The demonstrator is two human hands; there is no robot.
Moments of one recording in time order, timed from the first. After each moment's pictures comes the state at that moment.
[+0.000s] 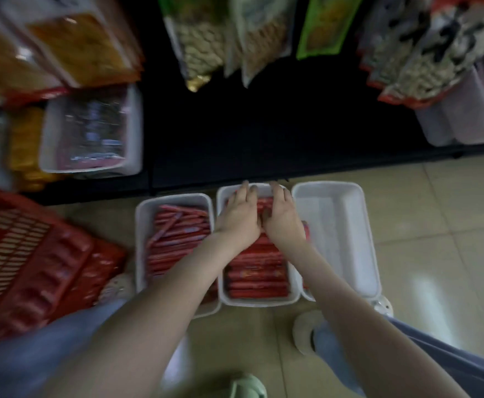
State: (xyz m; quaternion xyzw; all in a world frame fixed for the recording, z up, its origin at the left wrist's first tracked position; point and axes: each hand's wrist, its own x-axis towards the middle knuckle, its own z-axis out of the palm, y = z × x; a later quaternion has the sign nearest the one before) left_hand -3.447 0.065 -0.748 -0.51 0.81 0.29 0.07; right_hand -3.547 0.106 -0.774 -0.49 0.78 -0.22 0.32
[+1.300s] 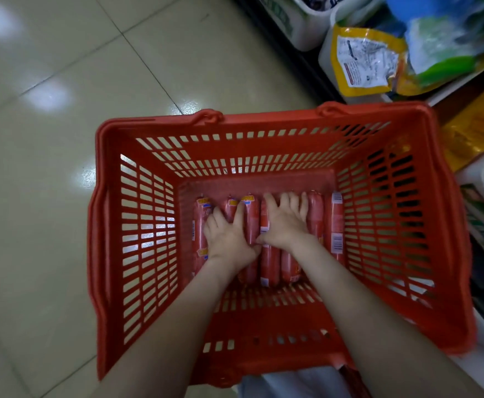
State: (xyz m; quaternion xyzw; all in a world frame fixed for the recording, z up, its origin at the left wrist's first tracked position) left_hand -2.916 0.108 -0.956 -0.87 0.34 0.35 0.02; right_hand -2.987 -0.004 -0.957 -0.87 0.37 0.27 0.20
